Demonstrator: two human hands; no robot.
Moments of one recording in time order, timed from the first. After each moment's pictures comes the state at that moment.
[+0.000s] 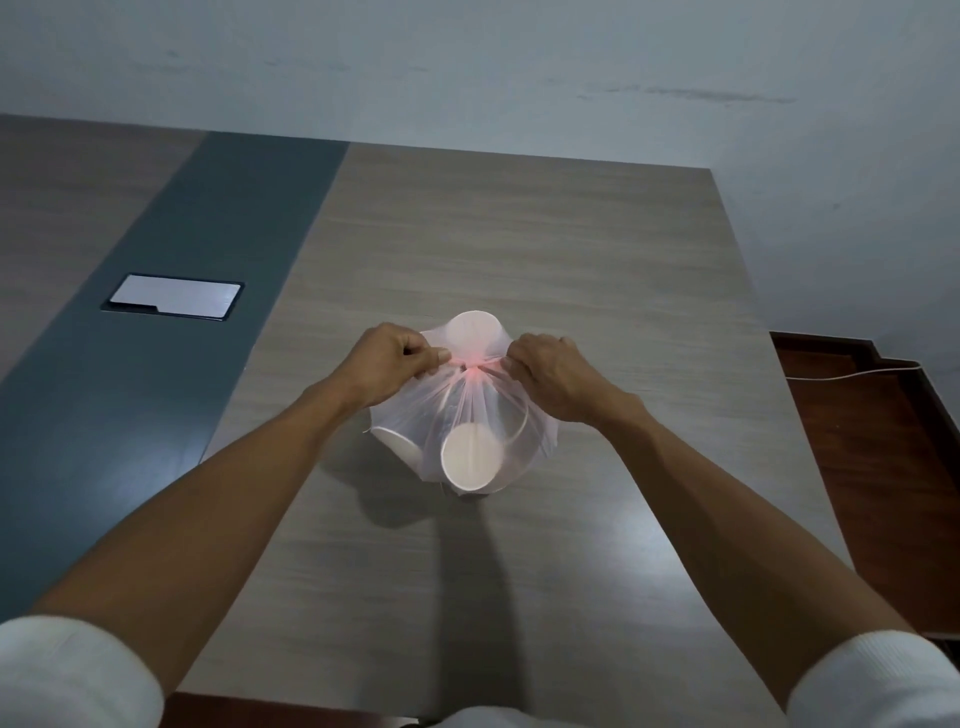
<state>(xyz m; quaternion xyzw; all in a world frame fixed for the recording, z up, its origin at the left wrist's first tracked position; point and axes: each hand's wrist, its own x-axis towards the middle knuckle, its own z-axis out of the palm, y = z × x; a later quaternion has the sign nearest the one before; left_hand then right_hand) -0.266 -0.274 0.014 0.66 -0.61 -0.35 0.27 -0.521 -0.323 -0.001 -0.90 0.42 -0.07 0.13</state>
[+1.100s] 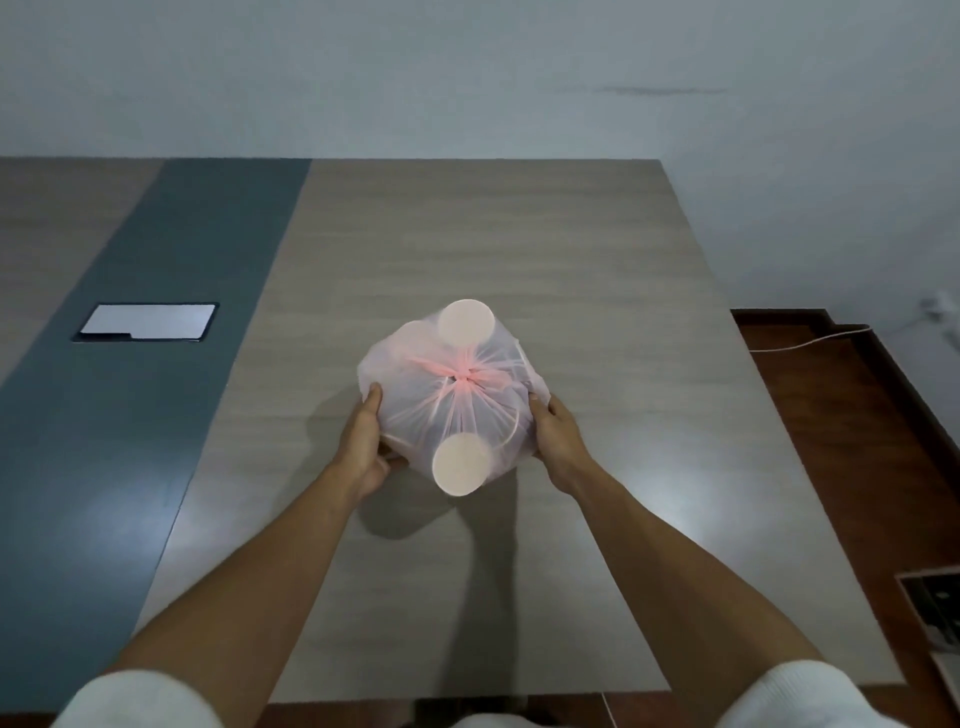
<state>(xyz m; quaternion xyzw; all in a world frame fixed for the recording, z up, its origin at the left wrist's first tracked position) -0.291 -0.205 -0.060 0.62 -0.09 -0.62 0.47 -0.536 -0.232 -0.077 -0.37 0.61 -0.36 0.60</state>
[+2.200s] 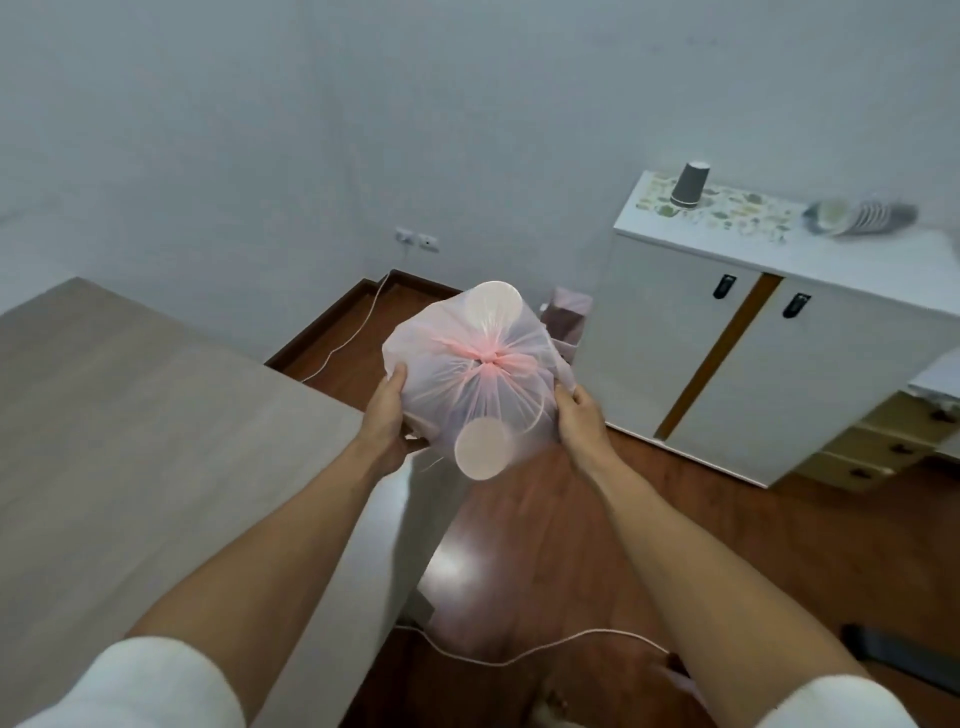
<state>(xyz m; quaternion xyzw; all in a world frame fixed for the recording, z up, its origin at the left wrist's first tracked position) -0.828 -0.089 0.011 0.39 -0.47 -0.78 0.09 -0.960 0.117 -0.014 -0.05 0.79 -0.59 0.17</state>
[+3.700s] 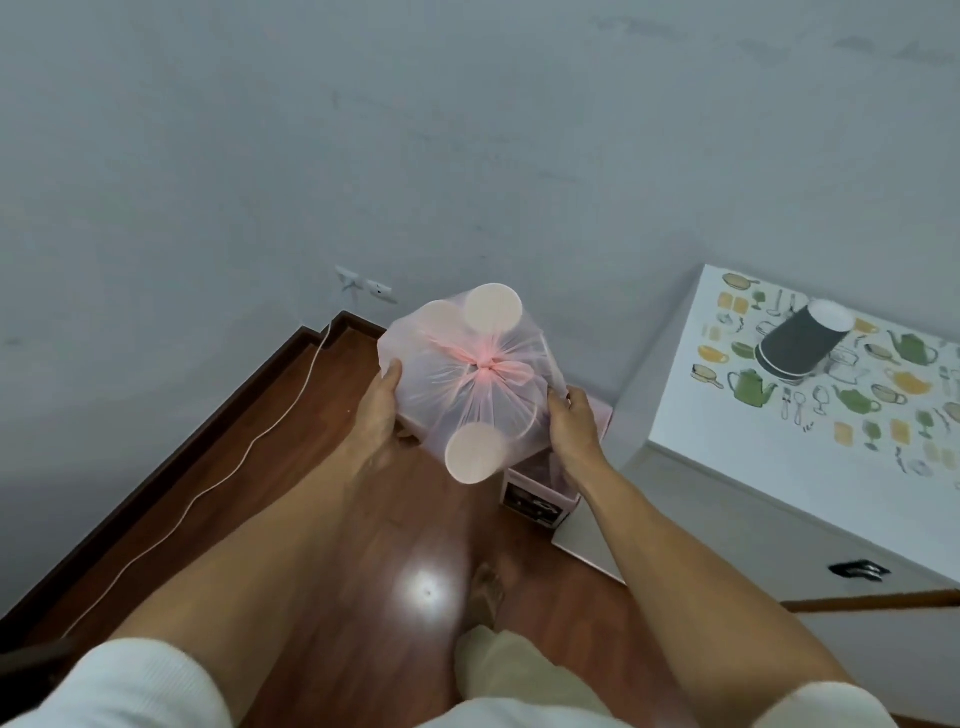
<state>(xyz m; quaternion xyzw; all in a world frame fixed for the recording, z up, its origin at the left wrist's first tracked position) -1.483 -0.352 -0.062 0.44 -0.46 -0.77 0.08 -1.602 -0.143 -0.077 0.01 0.78 -0.58 0.24</state>
